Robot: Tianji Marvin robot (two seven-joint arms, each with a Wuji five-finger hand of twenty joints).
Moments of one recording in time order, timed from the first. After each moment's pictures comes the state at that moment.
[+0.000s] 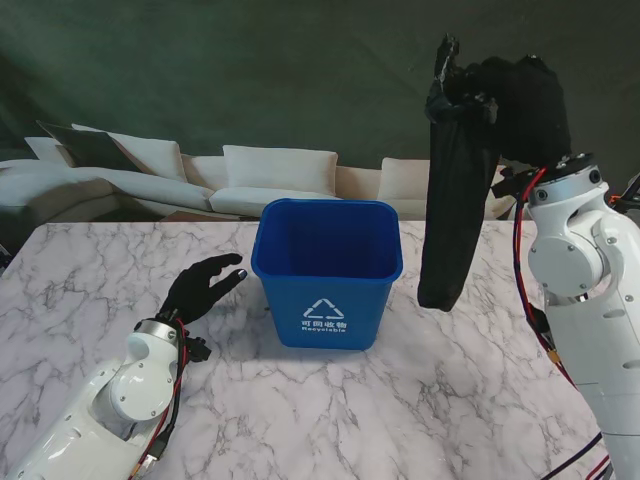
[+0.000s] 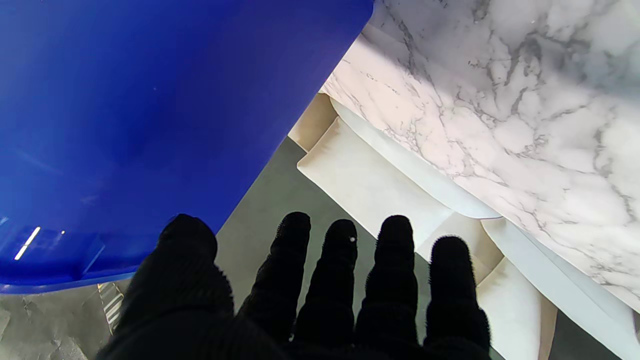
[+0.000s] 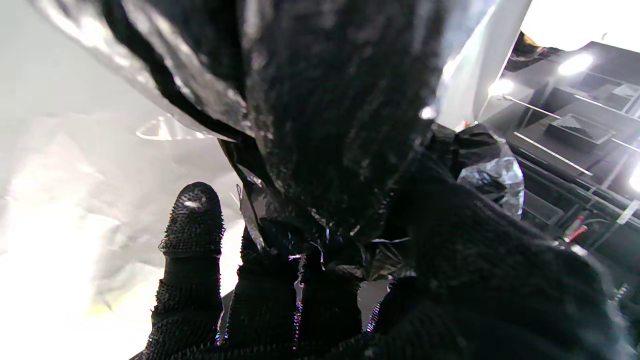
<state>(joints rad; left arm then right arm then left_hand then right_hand) 1.59 -1.14 -1.29 -1.58 0.50 -0.07 0.16 -1.22 -1.12 1.49 -1.66 -0.89 -0.42 -0.37 0.84 0.01 0.01 0.02 0.52 0.19 0.22 0.48 0.52 0.20 0.21 0.35 0.45 0.26 0.27 0.51 0.07 0.28 0.73 0.50 0.71 -0.51 0.86 -0.24 0.58 -0.48 1.13 0.66 0.85 -0.06 1.04 0.75 0.86 0.01 0.88 0.60 0.40 0.25 1.23 0.48</state>
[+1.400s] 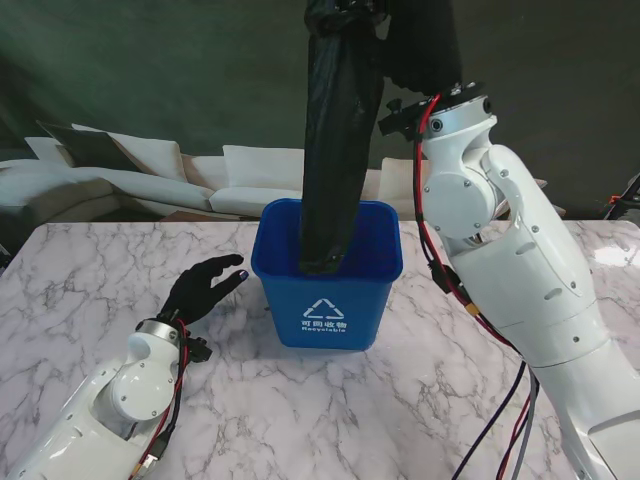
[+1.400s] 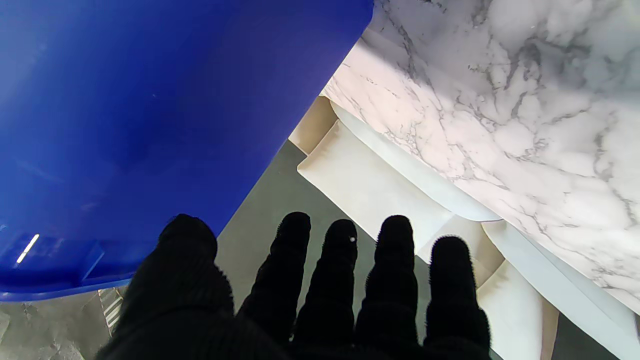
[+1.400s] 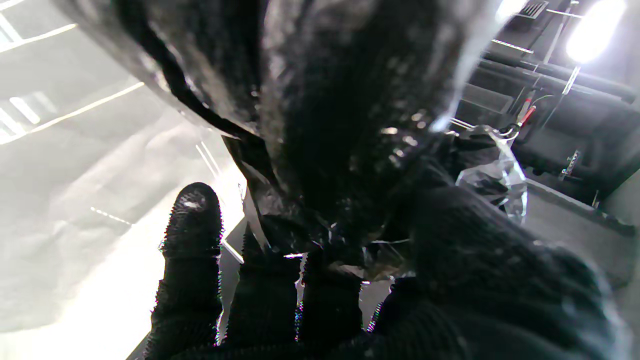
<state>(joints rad) 1.58 -1.14 -1.29 -1.58 0.50 -0.07 0.16 -0.89 -1.22 1.09 -1.60 -0.65 -0.24 -0.46 0.84 0.01 0.01 0.02 0.52 0.19 0.22 0.48 0.52 0.20 0.21 0.35 0.45 0.26 0.27 0.51 0.07 0.28 0.73 0.50 0.71 -0.49 0.85 -0.24 0.56 -0.50 1.13 0.66 0.85 -0.09 1.04 0.74 0.87 -0.01 0.85 0.58 0.40 0.25 1.23 0.48</state>
